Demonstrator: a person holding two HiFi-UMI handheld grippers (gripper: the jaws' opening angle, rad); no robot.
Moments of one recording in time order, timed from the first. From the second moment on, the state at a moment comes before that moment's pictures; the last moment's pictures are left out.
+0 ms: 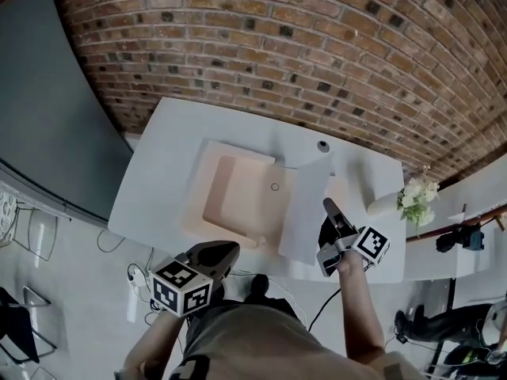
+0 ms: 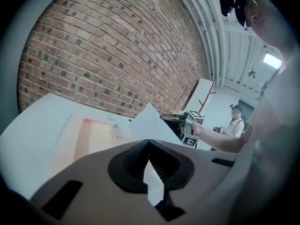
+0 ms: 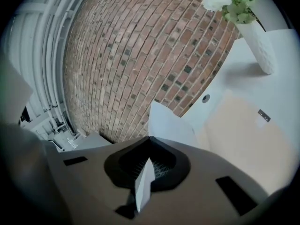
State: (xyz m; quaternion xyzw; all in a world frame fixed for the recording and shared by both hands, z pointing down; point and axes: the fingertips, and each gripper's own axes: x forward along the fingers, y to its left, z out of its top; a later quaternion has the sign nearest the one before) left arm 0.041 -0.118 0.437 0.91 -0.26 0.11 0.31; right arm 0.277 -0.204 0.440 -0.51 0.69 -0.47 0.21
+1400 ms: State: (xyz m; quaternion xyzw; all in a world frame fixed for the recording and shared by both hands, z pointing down) left arm 0.010 -0.110 0.441 0.89 -0.31 0.10 0.32; right arm 0.228 -0.252 0.474 -0.47 0.70 -0.51 0.18
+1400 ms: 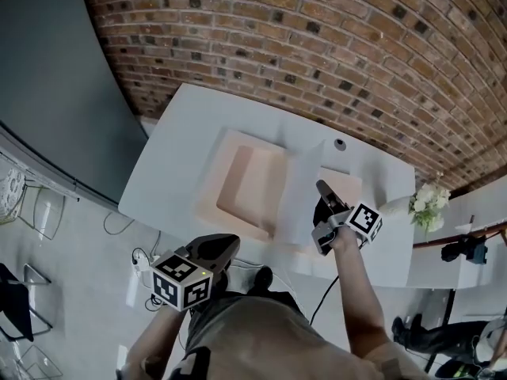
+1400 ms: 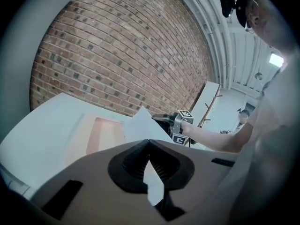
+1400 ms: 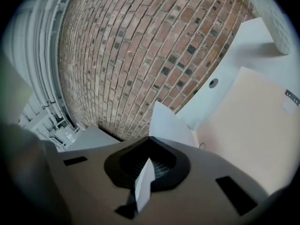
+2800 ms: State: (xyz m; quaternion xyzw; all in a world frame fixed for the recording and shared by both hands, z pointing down) left arm 0.004 -0.101 0.446 0.88 -0.33 0.12 0.33; right arm 0.265 -0.242 0.568 -0.56 0.65 -0.50 0.12
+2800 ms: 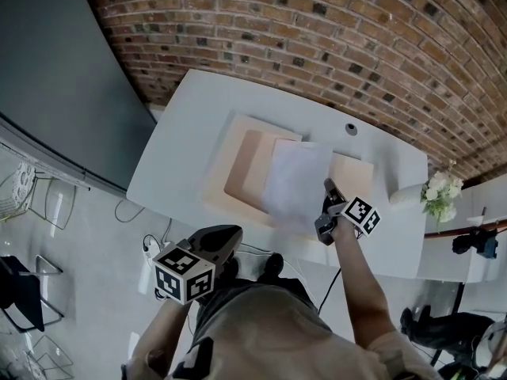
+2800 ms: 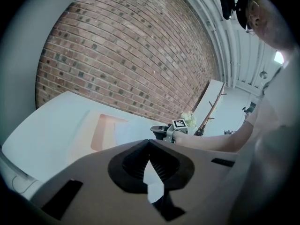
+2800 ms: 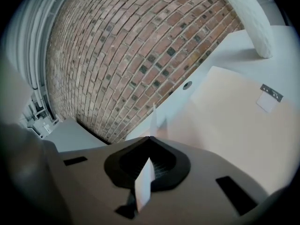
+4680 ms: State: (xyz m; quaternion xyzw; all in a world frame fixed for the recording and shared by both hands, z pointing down) left arm -0.059 -0.117 0.453 0.87 -0.33 0.12 0.34; right arm 0.231 -0.249 0.610 -0.59 0.58 -0.54 0.12
